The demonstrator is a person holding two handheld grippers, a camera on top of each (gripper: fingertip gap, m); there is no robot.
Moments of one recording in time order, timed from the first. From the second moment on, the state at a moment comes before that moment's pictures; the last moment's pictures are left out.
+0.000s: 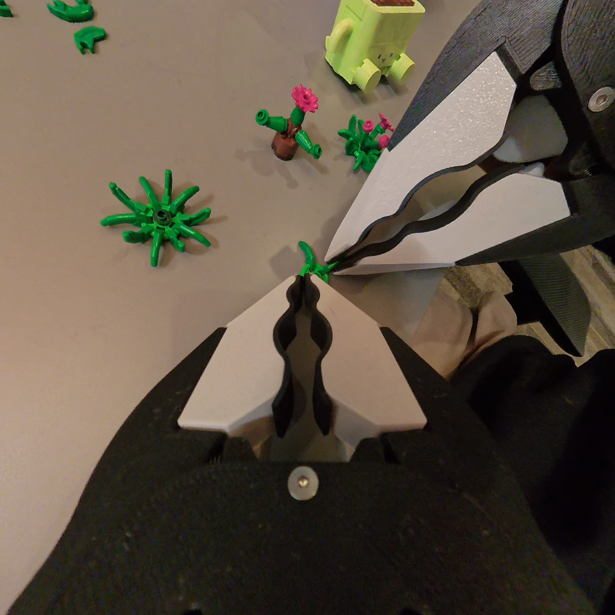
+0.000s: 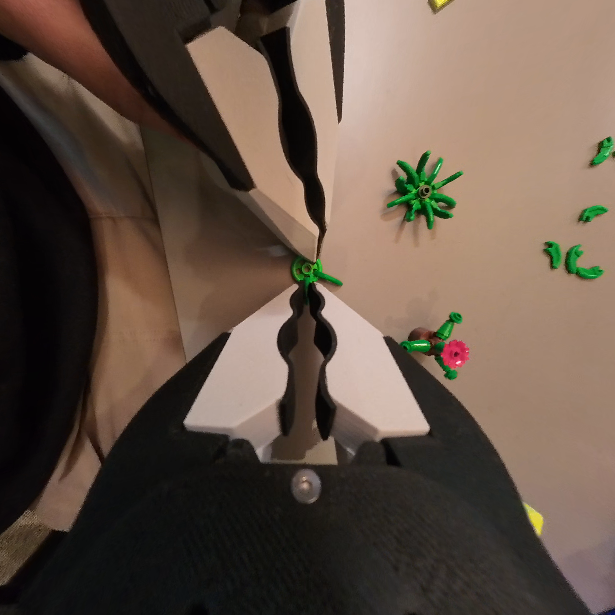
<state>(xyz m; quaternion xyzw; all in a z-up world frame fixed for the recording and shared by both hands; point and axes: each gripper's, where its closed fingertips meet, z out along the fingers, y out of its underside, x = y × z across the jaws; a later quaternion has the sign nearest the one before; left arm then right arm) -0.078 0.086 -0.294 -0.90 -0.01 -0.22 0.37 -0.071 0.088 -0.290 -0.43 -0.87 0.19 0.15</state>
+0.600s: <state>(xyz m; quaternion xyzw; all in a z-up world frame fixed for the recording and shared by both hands) -0.078 0.085 -0.295 -0.91 -0.01 -0.22 0.36 -0.069 0.089 -0.296 -0.46 -0.87 0.14 0.08</state>
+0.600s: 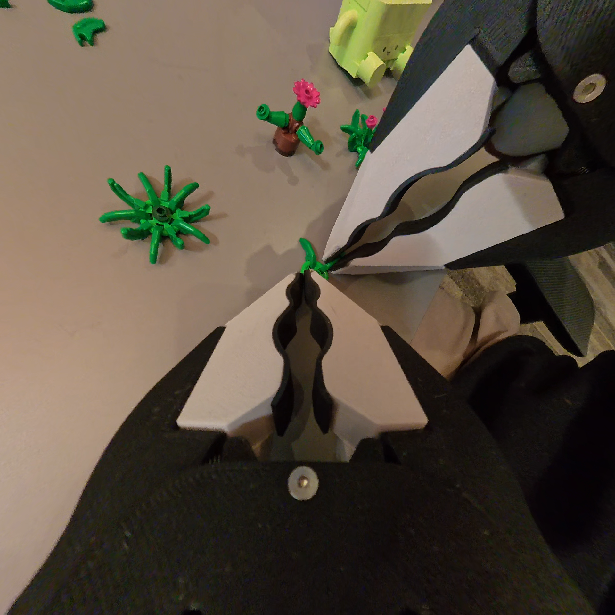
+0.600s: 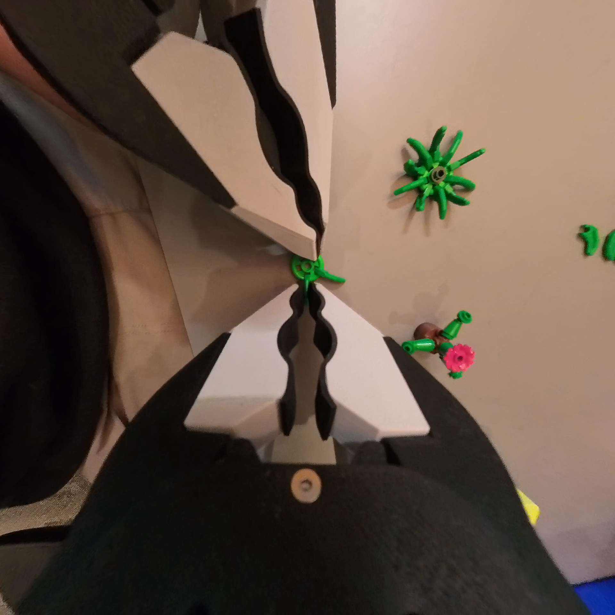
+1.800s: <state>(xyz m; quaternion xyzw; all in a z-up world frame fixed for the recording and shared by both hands) -0.150 0.070 -0.256 -0.85 -0.07 -0.17 0.49 -0.088 0.170 -0.224 -0.60 -0.68 0.29 0.31</state>
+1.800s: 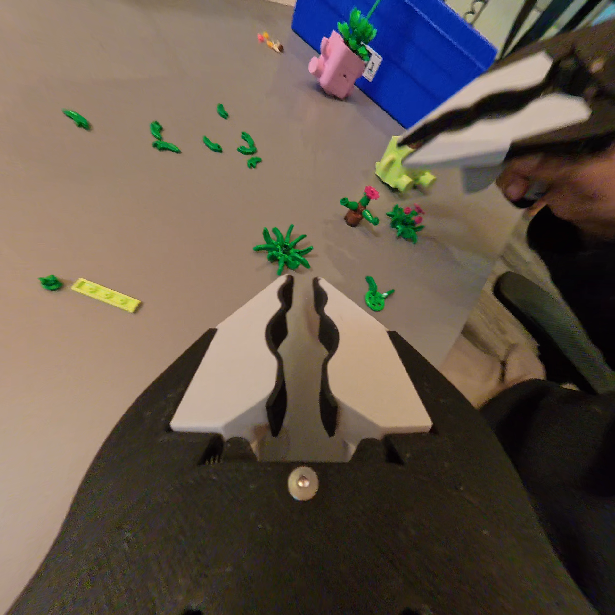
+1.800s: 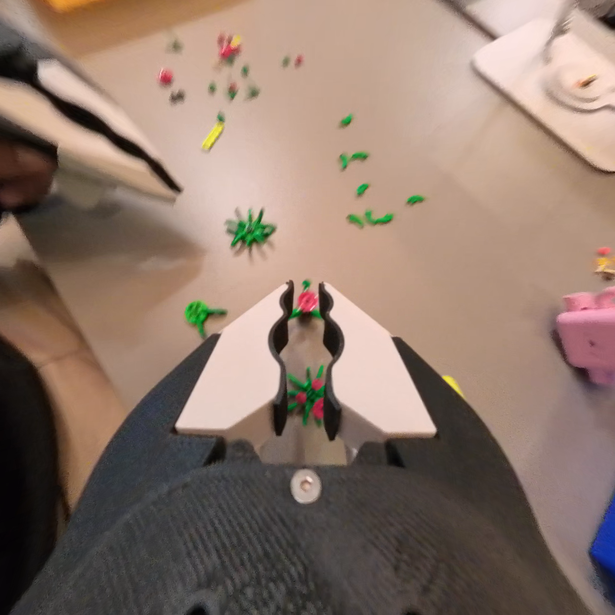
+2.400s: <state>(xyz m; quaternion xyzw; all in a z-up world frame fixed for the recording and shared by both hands) -0.148 0.068 -0.252 -0.85 -0.04 -0.13 0.51 -0.187 0.211 -0.294 -0.46 -0.85 0.23 0.12</state>
